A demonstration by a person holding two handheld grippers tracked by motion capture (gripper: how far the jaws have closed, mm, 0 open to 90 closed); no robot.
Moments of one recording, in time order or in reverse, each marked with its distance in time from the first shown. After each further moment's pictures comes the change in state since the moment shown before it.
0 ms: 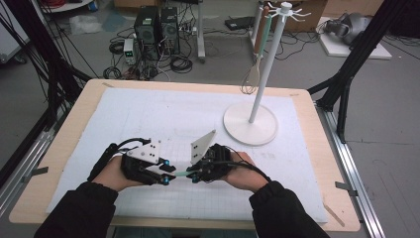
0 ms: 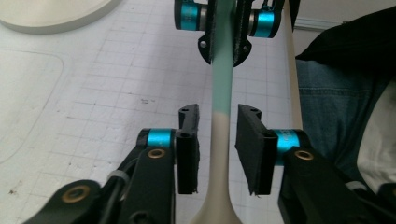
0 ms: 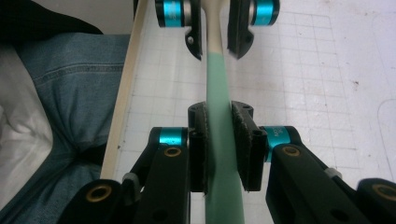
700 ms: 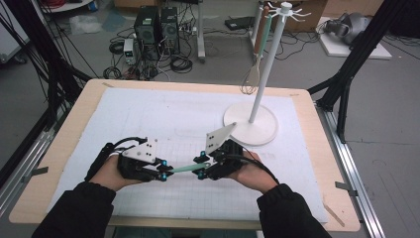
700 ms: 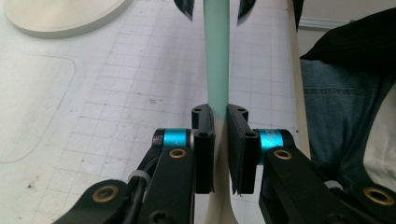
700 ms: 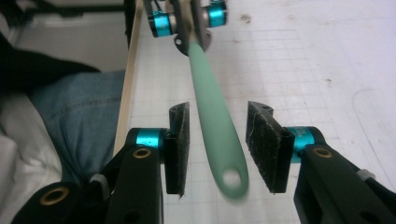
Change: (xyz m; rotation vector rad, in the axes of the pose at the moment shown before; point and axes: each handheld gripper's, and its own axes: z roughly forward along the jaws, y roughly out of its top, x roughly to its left) left arm 0.000 -0.001 -0.010 -0.020 0.039 0.010; right arm -0.007 -0.022 -0.023 -0.159 -0.031 0.136
